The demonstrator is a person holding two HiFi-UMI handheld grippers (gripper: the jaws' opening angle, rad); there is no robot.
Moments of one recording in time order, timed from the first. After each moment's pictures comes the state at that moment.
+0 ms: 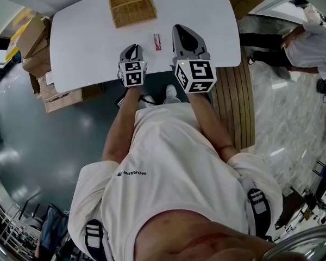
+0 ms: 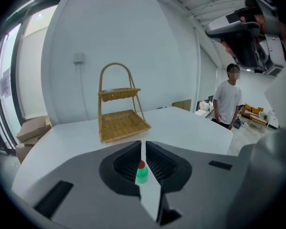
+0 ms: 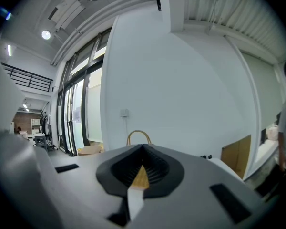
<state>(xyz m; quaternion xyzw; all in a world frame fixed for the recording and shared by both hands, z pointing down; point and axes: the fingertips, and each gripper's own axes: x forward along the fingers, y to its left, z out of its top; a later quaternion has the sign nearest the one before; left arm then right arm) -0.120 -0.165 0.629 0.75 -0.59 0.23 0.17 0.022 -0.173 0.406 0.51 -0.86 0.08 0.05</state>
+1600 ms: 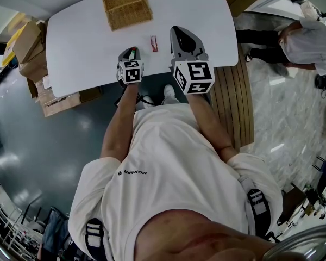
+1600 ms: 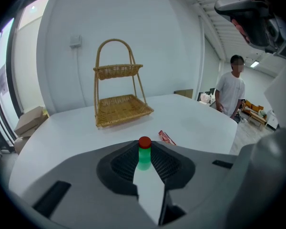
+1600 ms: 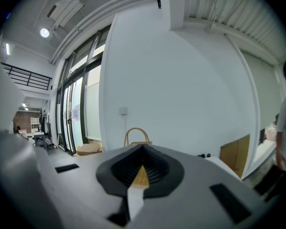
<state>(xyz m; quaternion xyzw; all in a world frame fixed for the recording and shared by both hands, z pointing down) -0.122 -0.175 0.688 0.74 -0.58 0.28 0.21 0.027 -0.181 0.415 0.51 -0.85 0.08 0.06</state>
